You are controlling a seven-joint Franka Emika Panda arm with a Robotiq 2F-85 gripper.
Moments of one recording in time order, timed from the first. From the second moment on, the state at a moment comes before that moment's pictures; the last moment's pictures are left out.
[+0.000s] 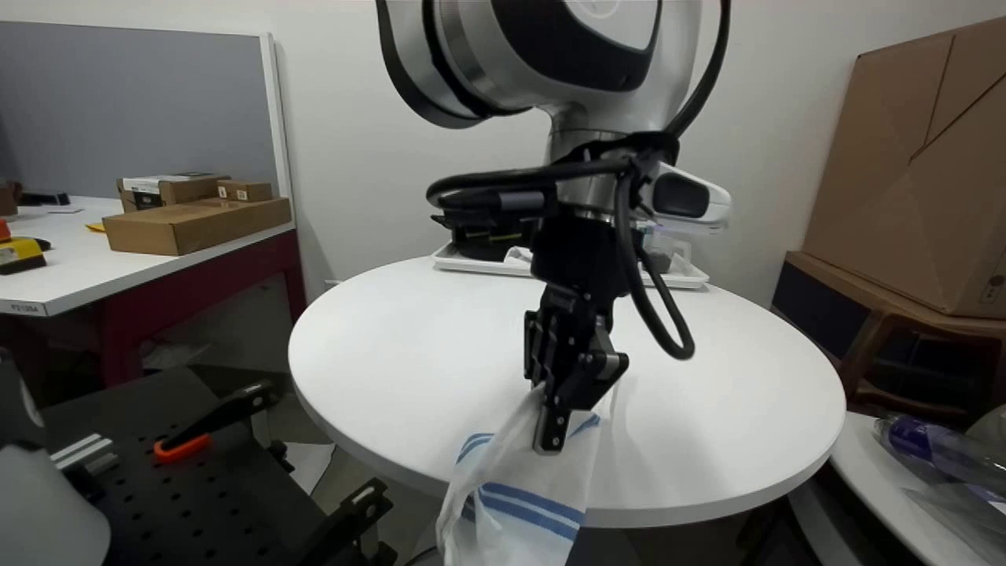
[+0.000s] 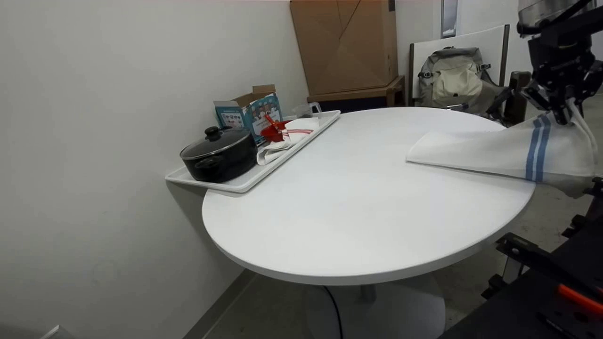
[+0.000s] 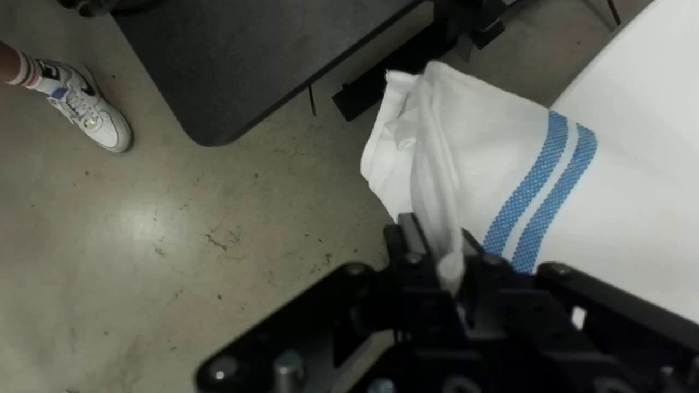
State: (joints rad) arm -0.30 0.05 -0.24 -2.63 -0.29 2.45 0.32
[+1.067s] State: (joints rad) arm -0.21 0.21 -0.22 -2.49 -0.26 2.31 0.20
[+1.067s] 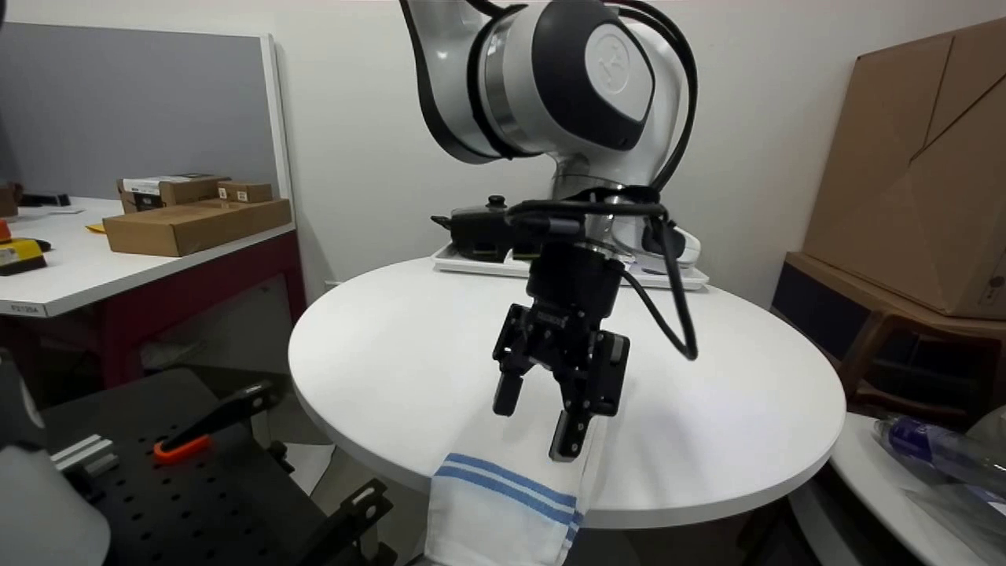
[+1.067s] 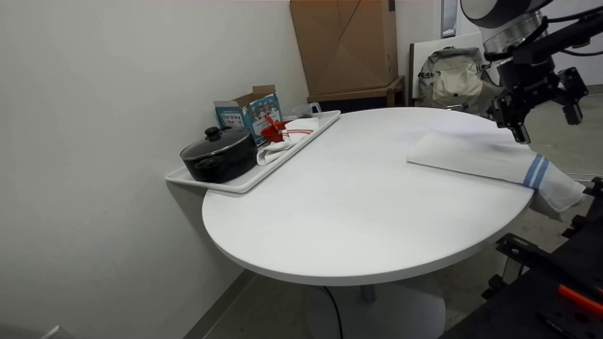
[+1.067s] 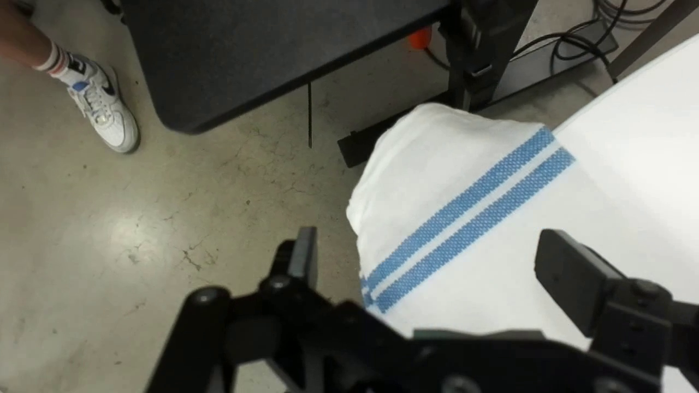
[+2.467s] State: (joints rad) arm -0.08 0.35 -0.20 -2.25 -0.26 2.61 0.38
